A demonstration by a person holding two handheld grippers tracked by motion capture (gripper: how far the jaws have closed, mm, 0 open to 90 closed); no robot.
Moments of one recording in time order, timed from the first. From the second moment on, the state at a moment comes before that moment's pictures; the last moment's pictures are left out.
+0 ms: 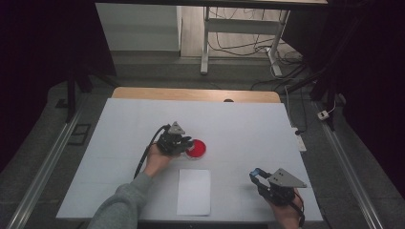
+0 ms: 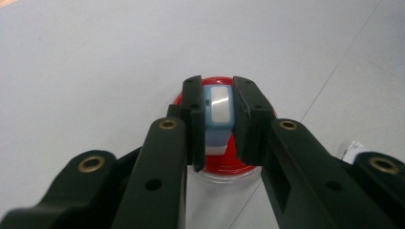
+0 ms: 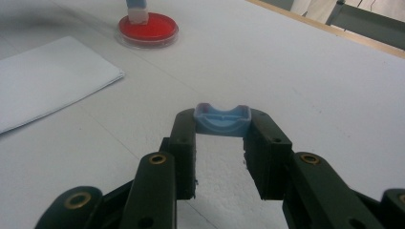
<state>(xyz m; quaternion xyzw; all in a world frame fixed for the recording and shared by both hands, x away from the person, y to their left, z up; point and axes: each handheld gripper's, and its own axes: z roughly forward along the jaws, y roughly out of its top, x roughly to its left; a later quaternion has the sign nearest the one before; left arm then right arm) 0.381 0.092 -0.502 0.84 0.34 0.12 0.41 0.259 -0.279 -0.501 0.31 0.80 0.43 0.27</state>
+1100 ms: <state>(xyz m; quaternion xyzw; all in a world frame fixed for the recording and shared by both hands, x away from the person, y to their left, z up) 0.369 0.104 -0.474 0.82 0.33 0.11 0.46 0.259 -0.280 -0.500 0.31 0.80 0.44 0.27</state>
